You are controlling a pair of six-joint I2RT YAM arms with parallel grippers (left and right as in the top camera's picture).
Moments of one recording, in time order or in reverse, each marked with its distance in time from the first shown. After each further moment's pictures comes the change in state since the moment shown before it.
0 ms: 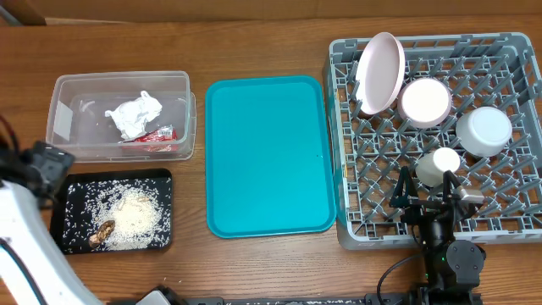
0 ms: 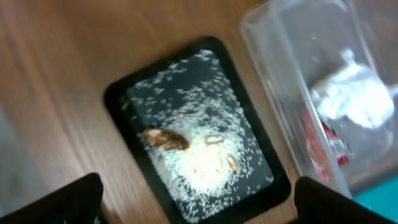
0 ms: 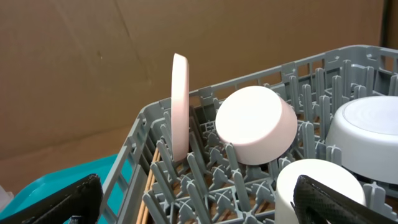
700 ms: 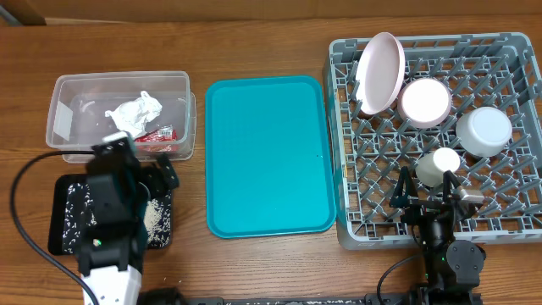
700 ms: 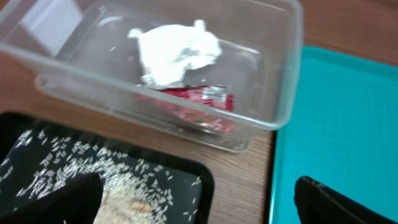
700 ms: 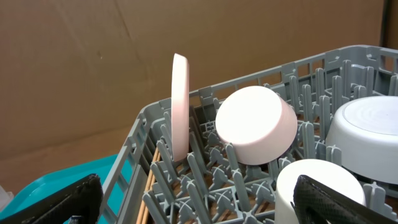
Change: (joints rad) left arm -0.515 -0.499 -0.776 0.773 0.023 0.328; right arm 0.000 0.000 0.000 -0.002 0.000 0.000
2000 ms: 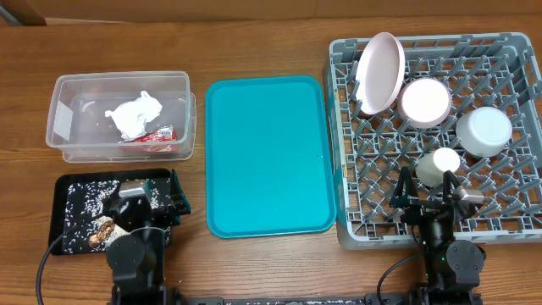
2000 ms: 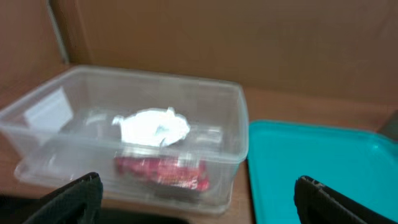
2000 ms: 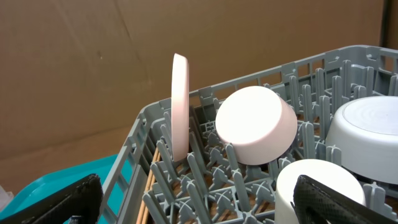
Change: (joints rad) left arm -0.021 -0.658 -0.553 0.472 0.054 0.085; right arm 0.000 0.000 0.000 0.000 0.000 0.000
